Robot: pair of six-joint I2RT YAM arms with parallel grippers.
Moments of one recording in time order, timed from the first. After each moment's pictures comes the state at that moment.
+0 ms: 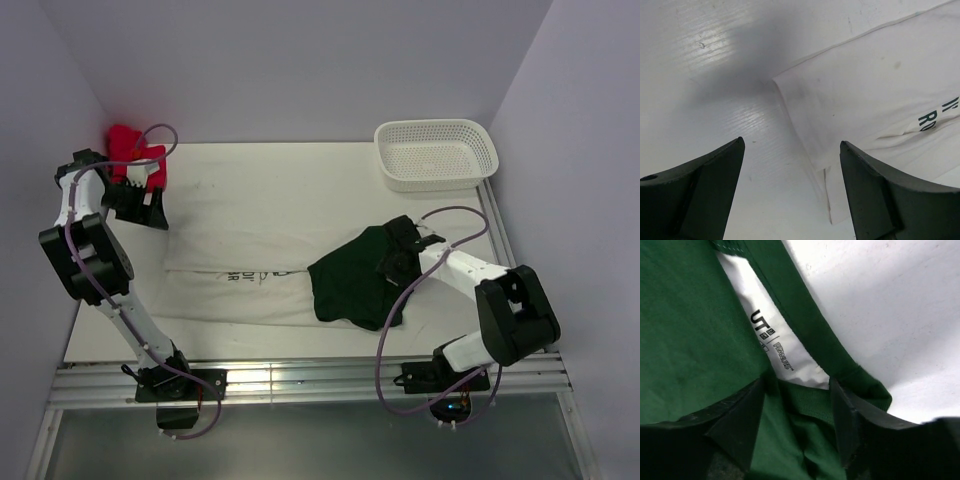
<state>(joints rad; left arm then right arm) 0.41 1.98 1.69 -1.06 0.52 0.69 0.38 1.41 0.72 -0.52 0.20 0.93</state>
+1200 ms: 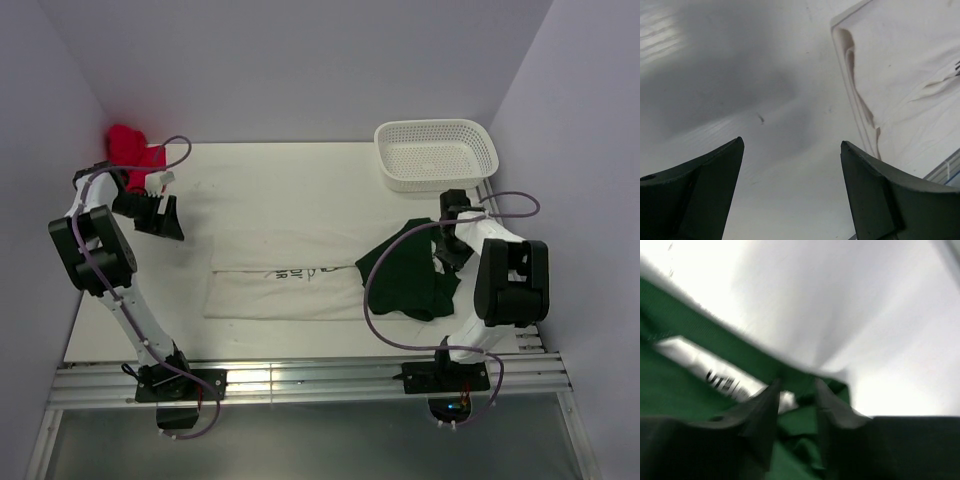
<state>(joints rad) 0.38 2.05 1.65 -1.12 0.60 0.72 -0.07 1.62 0.94 -0.67 0.39 0.68</state>
